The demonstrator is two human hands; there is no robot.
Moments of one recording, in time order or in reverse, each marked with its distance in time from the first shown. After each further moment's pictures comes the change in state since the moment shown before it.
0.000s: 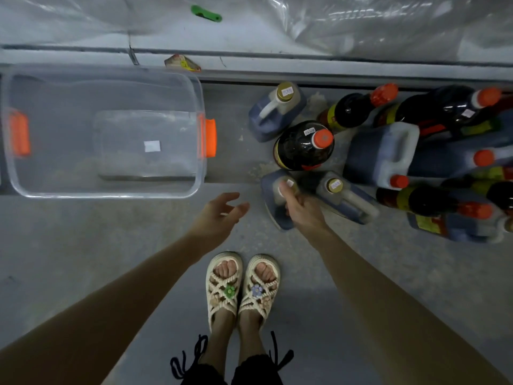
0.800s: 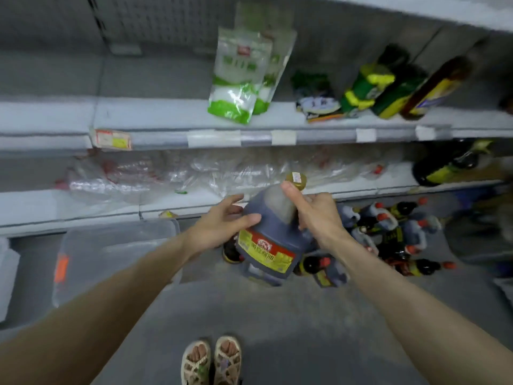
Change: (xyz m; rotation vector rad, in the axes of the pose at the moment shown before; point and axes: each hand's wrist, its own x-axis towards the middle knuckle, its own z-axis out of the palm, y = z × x) left_hand -0.276 0.260 -0.055 -0.031 -0.241 0.517; right_hand -0.382 -0.195 -0.203 0.163 0.352 -0.604
